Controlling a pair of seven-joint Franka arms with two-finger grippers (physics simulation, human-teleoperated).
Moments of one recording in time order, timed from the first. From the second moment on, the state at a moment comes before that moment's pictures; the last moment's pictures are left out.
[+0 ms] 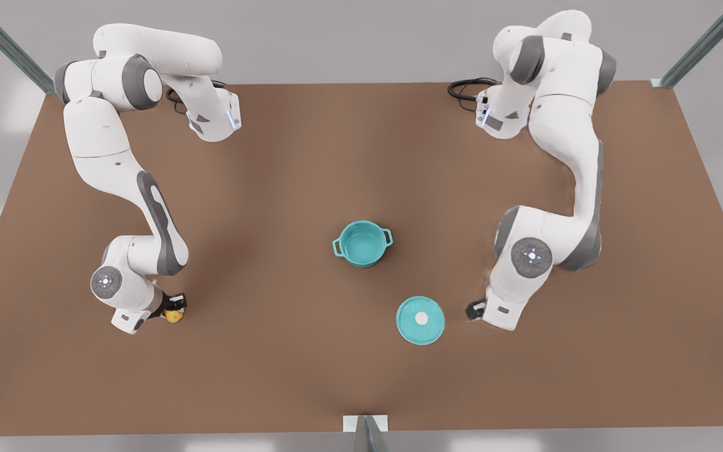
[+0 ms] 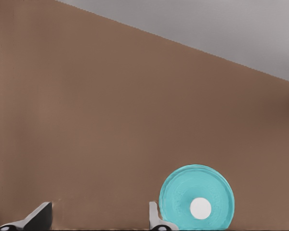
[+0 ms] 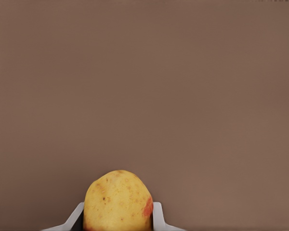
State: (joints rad) left arm -0.23 0.50 -0.04 -1.42 0.09 1.90 -0.69; right arm -0.13 0.75 0.09 -1.66 -0.08 2.42 -0.33
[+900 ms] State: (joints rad) left arm -0.06 0.28 0.00 -1.61 -0.05 1.88 -0.19; right arm -0.09 0.52 0.59 -1.65 -0.07 2.14 -0.33
